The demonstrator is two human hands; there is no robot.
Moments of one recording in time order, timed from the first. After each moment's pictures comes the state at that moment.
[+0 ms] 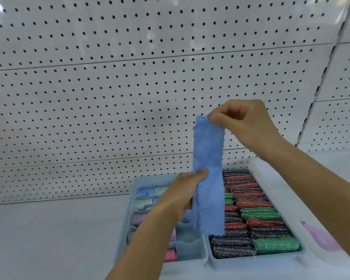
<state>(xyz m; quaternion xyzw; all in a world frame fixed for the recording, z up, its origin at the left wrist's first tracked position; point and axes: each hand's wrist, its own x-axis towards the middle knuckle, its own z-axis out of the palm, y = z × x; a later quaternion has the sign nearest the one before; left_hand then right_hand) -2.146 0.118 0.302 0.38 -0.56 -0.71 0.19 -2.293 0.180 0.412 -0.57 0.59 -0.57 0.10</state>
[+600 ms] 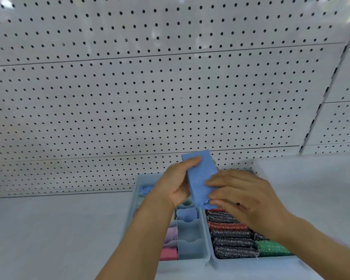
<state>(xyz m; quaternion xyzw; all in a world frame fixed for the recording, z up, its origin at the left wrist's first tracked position) -2.140 0.100 0.316 0.30 -0.37 -0.84 0.25 -2.280 0.227 0.304 -0.78 0.48 -0.35 -0.18</state>
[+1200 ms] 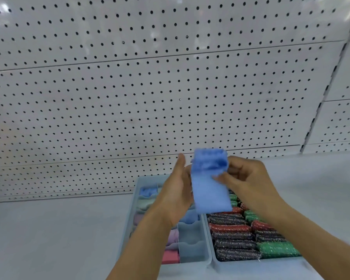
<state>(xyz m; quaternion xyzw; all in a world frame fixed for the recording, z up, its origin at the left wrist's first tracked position) -2.132 0.118 0.308 0.29 -0.46 -0.80 0.26 -2.273 0.210 0.317 -0.55 0.54 -0.59 0.25</state>
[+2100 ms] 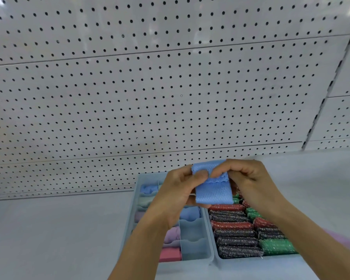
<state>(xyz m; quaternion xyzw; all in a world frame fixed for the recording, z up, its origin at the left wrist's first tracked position) -2.114 0.131 0.317 0.30 -0.61 -0.68 0.28 -2.270 0.211 0.316 -0.51 0.54 -0.61 0.28</state>
